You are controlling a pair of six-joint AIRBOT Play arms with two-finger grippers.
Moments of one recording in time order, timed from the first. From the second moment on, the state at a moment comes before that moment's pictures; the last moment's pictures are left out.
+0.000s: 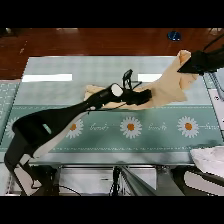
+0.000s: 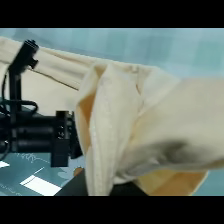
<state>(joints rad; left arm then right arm) -0.75 -1.90 1.54 0.55 -0.58 -1.55 -0.18 -1.31 1.56 -1.00 1.54 1.36</state>
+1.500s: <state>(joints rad) 0.09 -0.84 1.12 1.19 -1.30 -1.26 0.64 -1.82 1.56 -0.83 0.54 1.71</state>
